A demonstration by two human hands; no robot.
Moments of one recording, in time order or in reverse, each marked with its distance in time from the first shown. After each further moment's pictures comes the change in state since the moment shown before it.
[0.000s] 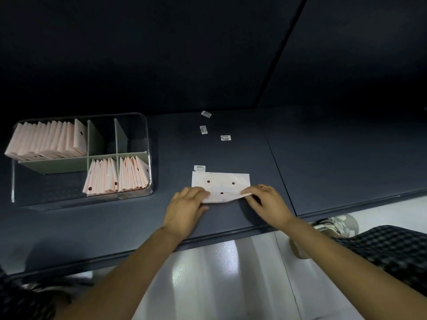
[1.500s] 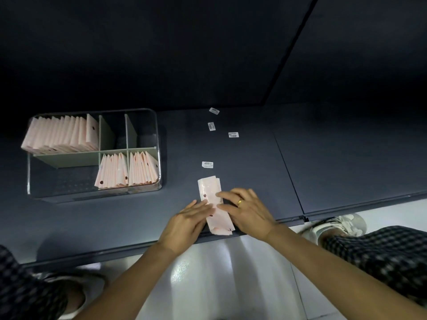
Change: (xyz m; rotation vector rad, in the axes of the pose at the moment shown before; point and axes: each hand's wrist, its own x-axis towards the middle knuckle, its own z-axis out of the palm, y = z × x) left_hand -0.046 -0.009 0.004 -0.197 0.041 0.184; right_hand 0.002 -0.054 0.033 -0.237 0.196 -0.511
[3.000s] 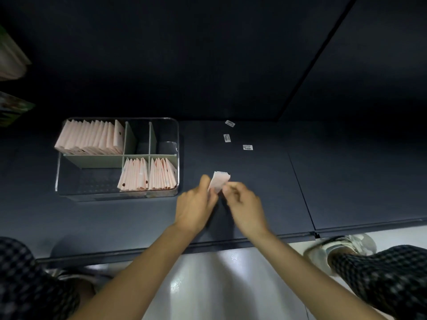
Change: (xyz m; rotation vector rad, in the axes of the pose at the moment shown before) left_hand 0.047 0.015 -0.050 0.131 0.187 -0.373; right_hand 0.080 -0.061 -0.042 0.773 -0.008 0.986
